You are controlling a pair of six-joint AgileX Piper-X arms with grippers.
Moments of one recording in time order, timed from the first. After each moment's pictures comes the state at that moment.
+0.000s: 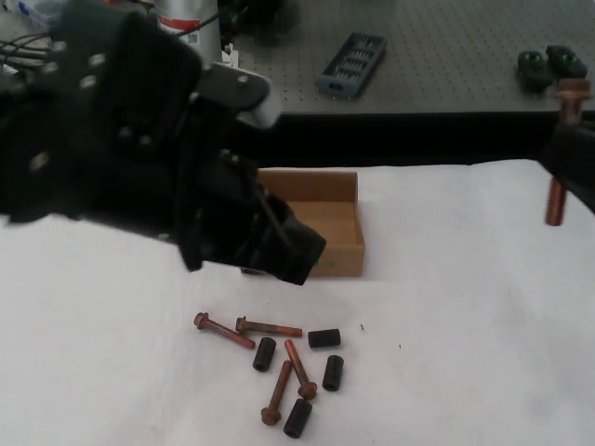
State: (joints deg) left arm -32.3 79.8 -62.0 11.6 26.8 7.9; right arm 46.2 30.7 -30.7 5.0 3.2 15.9
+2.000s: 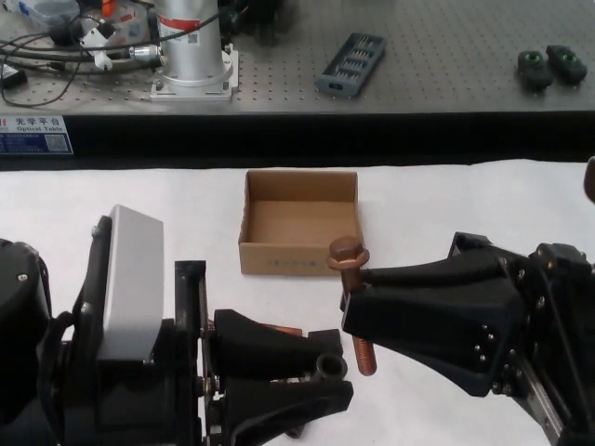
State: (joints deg) left arm -39.6 53.6 -22.2 -39.2 43.6 8.6; right arm 46.2 57.1 -20.0 -44.6 -44.3 27.6
